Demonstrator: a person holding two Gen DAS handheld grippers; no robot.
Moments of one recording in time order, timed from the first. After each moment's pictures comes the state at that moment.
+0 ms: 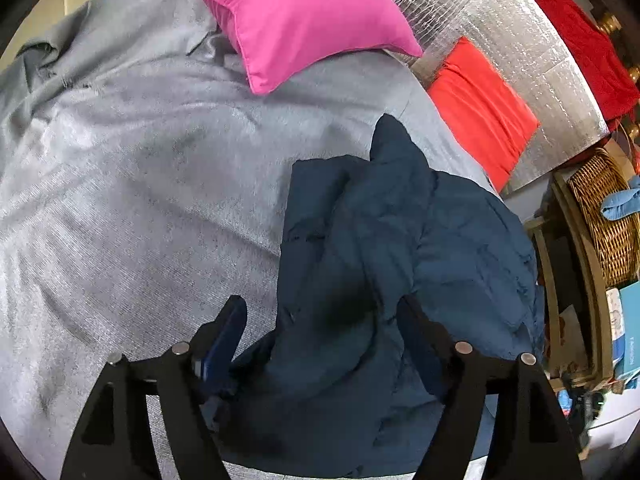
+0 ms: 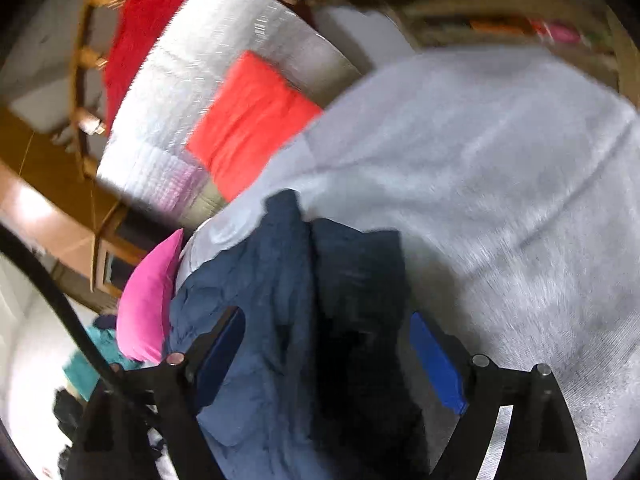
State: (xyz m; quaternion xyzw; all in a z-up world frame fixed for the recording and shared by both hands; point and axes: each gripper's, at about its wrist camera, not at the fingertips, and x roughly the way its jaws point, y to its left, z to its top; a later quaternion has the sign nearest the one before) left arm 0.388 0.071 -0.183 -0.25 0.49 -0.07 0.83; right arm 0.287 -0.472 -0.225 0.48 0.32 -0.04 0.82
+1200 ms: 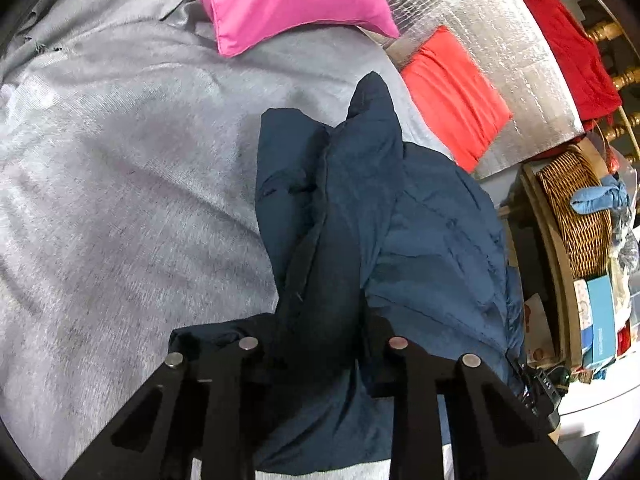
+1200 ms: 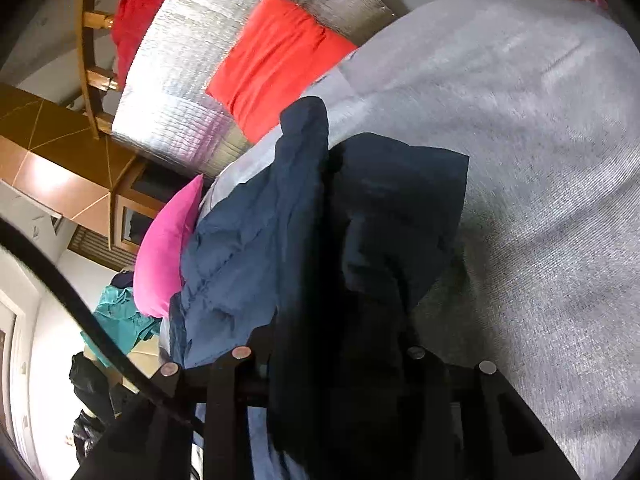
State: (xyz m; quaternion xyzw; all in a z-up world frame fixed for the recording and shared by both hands) left arm 0.383 0.060 -0.196 -0.29 0.50 -0.13 0.81; right arm 0.338 -0.414 -0.235 0.46 0.37 0.06 0.80
